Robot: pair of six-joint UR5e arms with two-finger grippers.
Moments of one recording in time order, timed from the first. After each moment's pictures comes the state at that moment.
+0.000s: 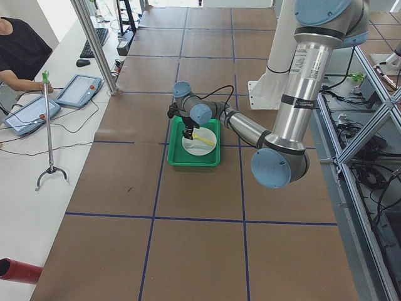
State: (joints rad) left arm -0.80 -1.81 -1.76 -1.73 -2.23 -0.49; right arm 1.58 -1.66 1.61 -1.50 2.28 0.03
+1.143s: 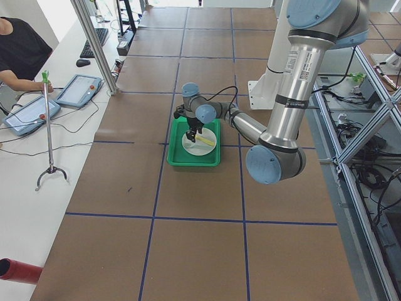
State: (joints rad) left arm -0.71 -1.84 -1.72 -1.73 -2.08 -0.50; right arm 1.58 -1.66 1.61 -1.50 2.28 0.03
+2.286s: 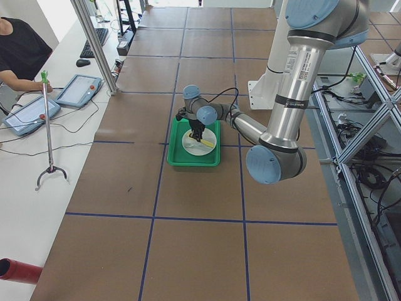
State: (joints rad) left arm -0.69 -1.83 -1.72 -1.72 -2.09 -0.50; right arm 1.58 -1.66 1.61 -1.50 2.28 0.03
